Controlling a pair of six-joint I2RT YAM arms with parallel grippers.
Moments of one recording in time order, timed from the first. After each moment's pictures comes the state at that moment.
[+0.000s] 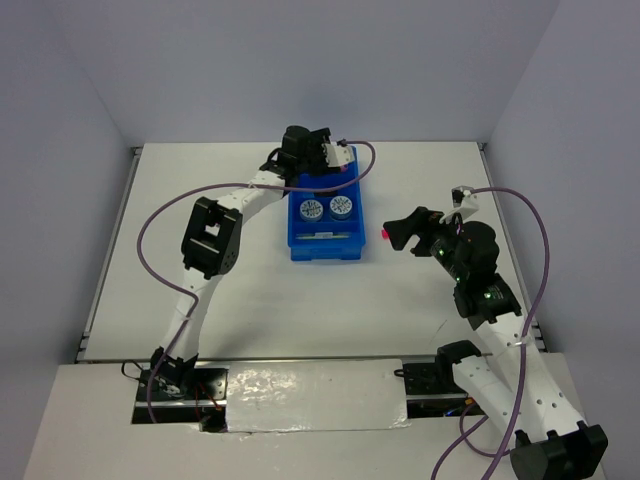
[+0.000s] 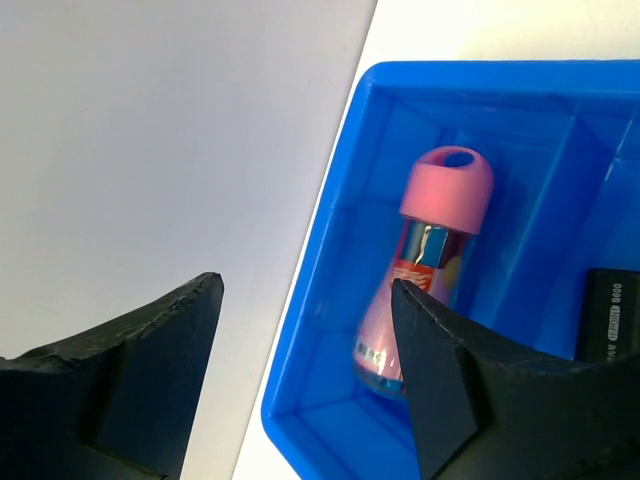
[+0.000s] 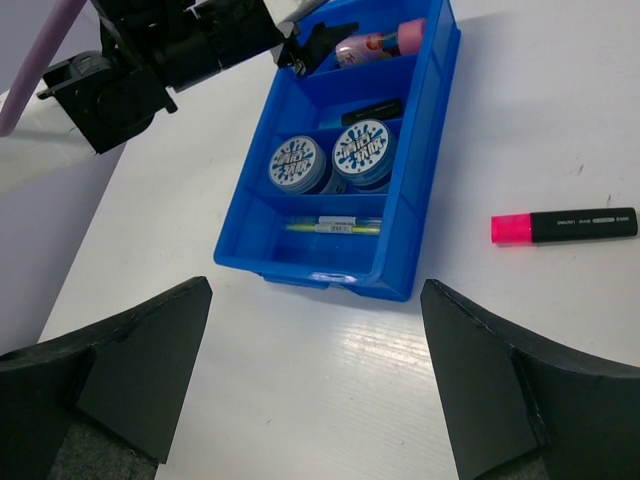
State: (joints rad) left arm -0.44 2.41 2.02 0.06 0.21 0.97; right arm 0.23 0.68 0.66 -0.17 -0.17 0.50
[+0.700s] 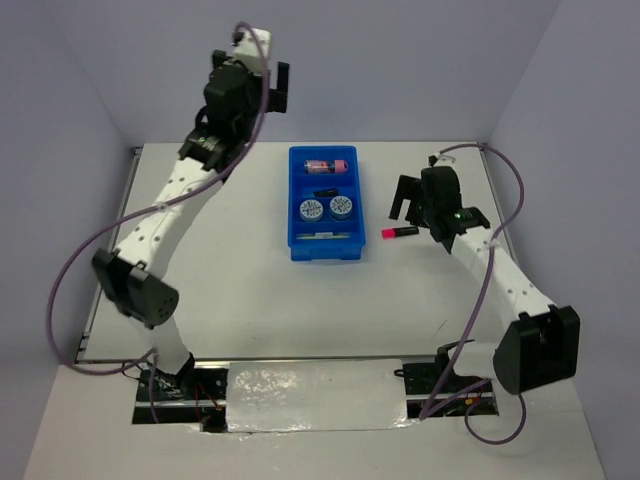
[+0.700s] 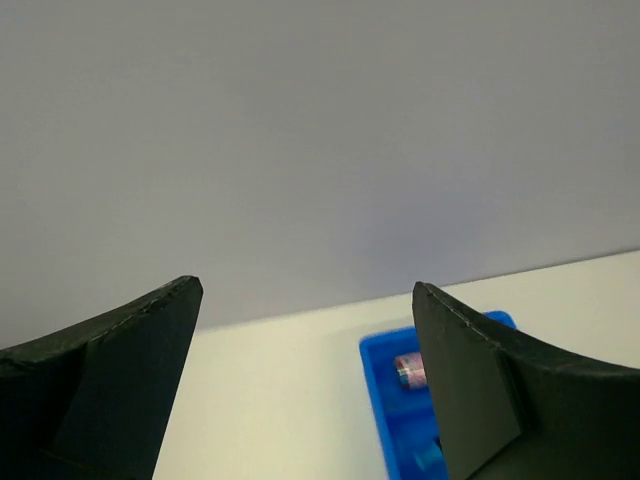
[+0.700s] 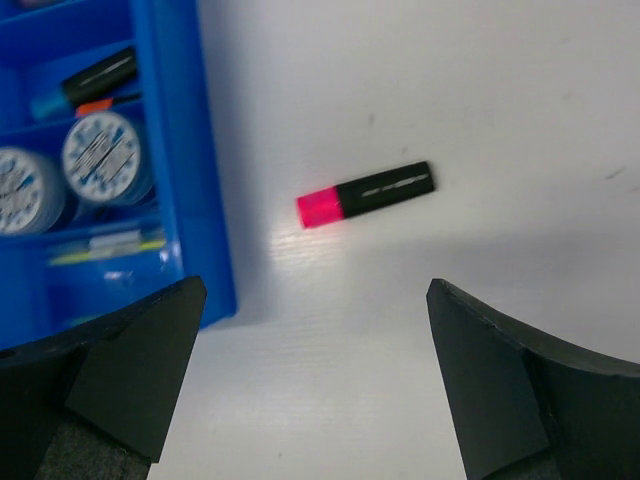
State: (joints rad) left arm -0.44 1.81 1.99 -0.13 -0.31 0.17; right arm 0.23 1.24 1.00 -0.42 0.16 0.38
